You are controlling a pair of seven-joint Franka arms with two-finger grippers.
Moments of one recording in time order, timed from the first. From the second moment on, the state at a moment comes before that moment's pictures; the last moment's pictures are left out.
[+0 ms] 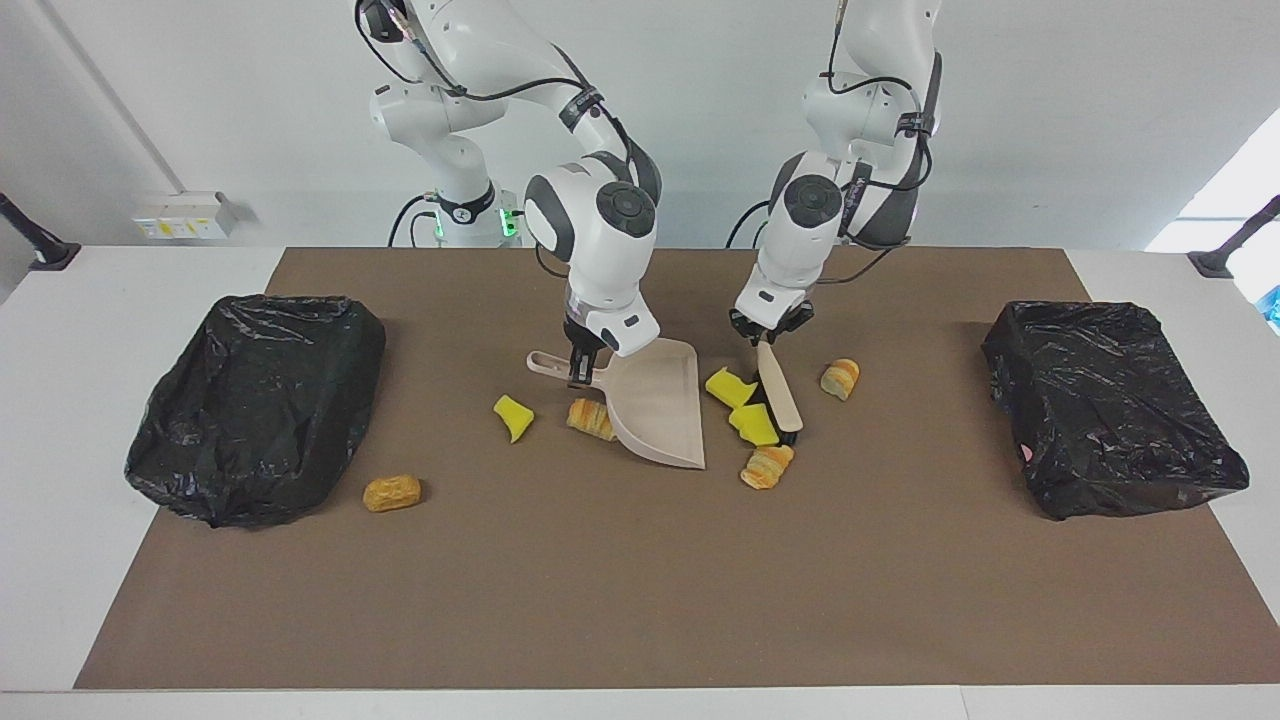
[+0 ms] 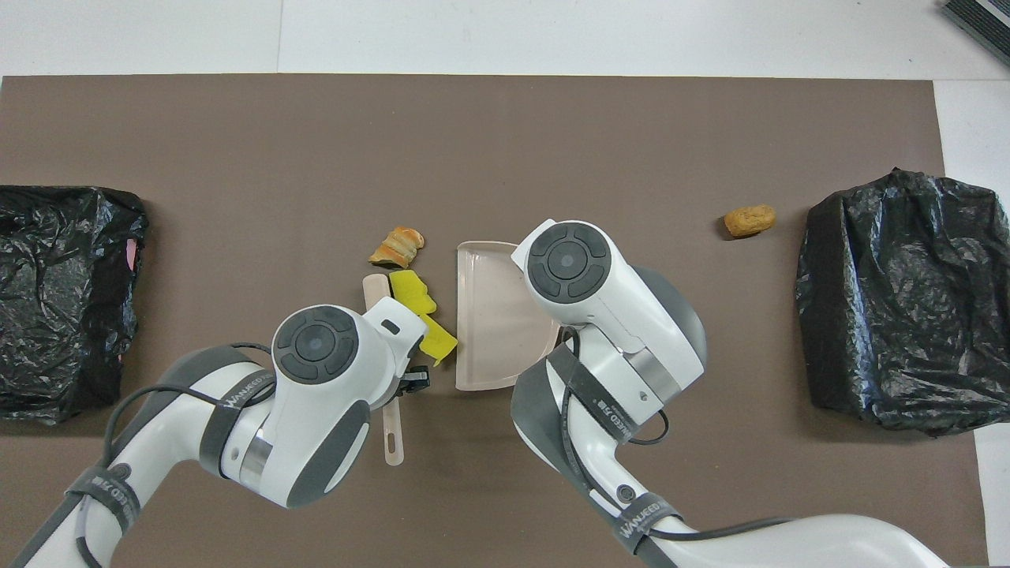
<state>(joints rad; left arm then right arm) -0.49 0.02 -0.10 -2.24 -0.07 2.14 -0.62 0.39 0.30 0.16 -1.78 -0.26 1.93 -0.86</state>
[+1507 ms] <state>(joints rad) -0.41 -0.17 -0.08 -2.46 -0.22 2.24 -0.68 0.38 0.30 0.16 -1.79 -0.26 1.94 -0.87</state>
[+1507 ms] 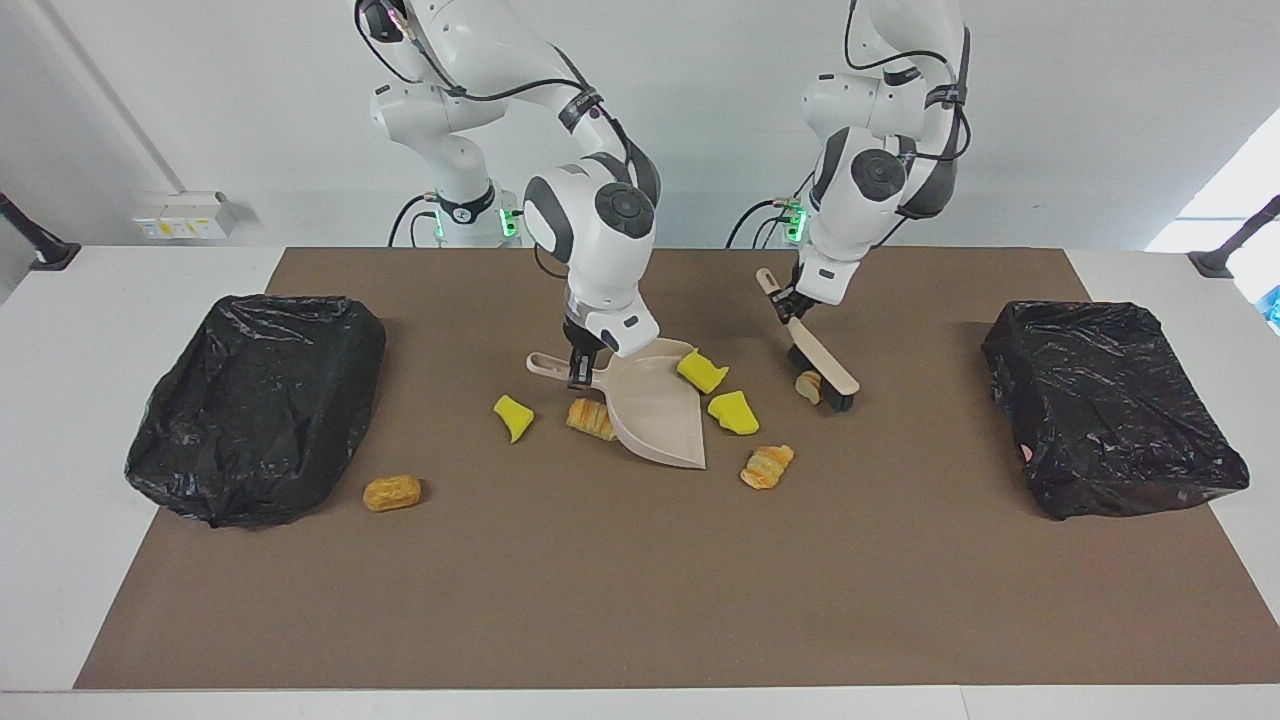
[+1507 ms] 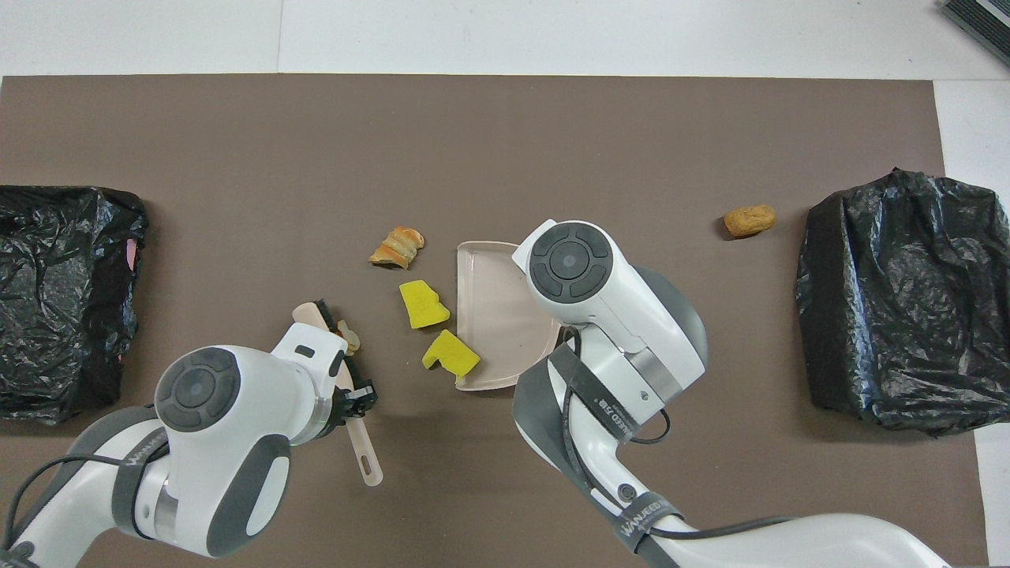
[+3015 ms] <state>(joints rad) -0.16 0.08 -0.05 -2.18 -0.22 2.15 0.03 0.38 0.30 0.16 -1.79 -0.27 1.92 -0.88</state>
